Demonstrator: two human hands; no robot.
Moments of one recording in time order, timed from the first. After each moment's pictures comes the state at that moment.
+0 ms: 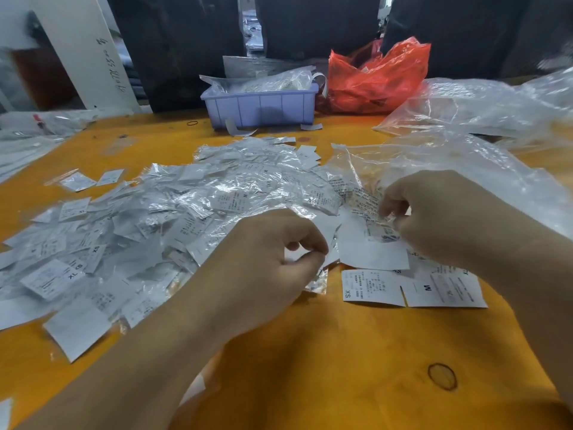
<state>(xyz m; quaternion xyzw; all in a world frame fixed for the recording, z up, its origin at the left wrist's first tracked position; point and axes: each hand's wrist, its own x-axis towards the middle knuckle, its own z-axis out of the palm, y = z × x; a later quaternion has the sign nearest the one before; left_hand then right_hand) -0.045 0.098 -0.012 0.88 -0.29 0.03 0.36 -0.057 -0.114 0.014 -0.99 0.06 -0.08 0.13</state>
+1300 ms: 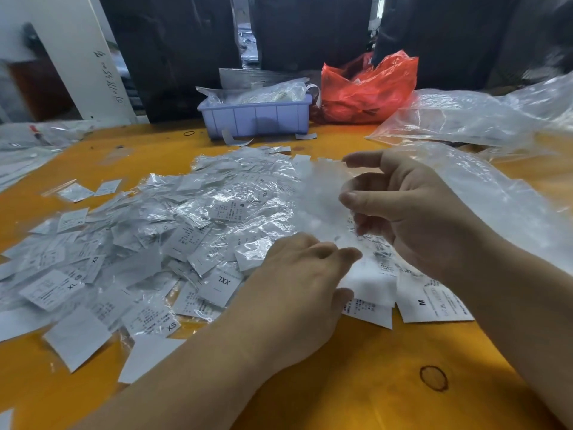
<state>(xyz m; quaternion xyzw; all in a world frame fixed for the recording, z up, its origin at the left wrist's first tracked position) -0.055 0.072 -0.030 0.90 -0.40 0.08 0.17 -0.051 -0.098 0.010 -0.69 -0.06 -0.07 0.72</state>
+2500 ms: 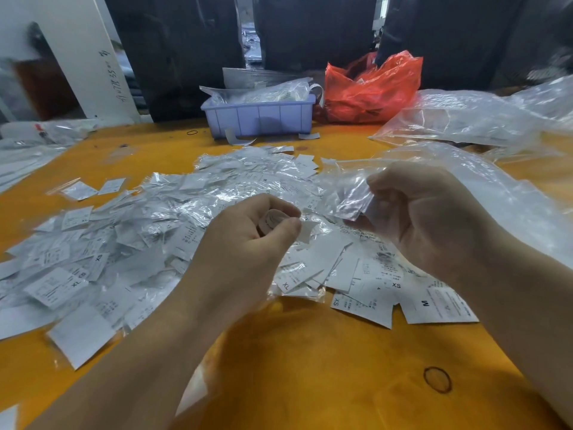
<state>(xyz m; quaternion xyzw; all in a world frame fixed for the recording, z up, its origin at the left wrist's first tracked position) -0.037 0.103 -0.011 0.82 -0.20 0.06 0.53 -0.049 -0.093 0.015 -0.58 0.00 -0.07 0.82</state>
